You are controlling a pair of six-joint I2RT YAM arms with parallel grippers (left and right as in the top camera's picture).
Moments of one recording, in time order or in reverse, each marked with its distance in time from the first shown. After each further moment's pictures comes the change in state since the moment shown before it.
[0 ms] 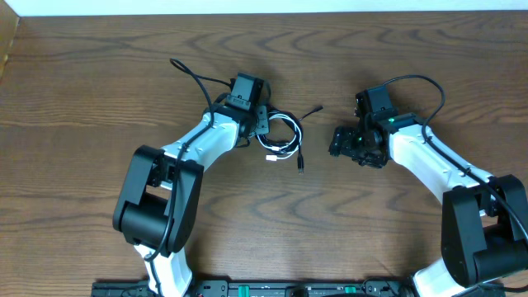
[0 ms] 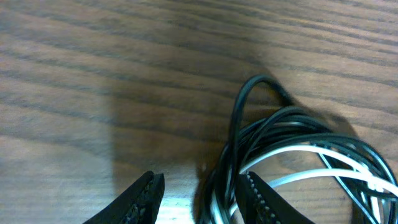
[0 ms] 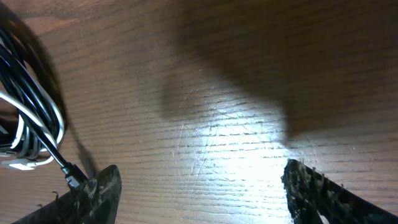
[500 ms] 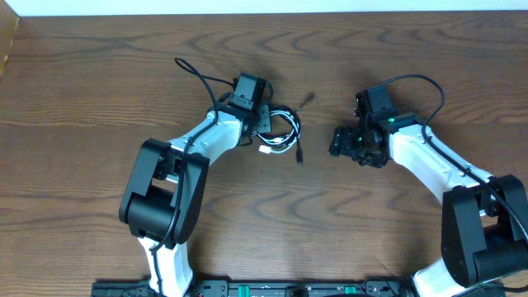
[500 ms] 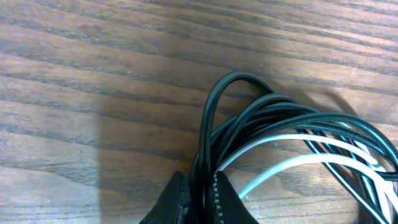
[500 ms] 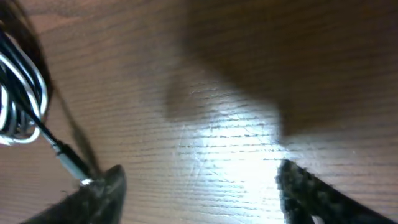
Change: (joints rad) left arm -0.001 0.051 0.020 0.024 0.000 -0.006; right arm 0.000 0.000 0.000 0.005 0.000 -0.014
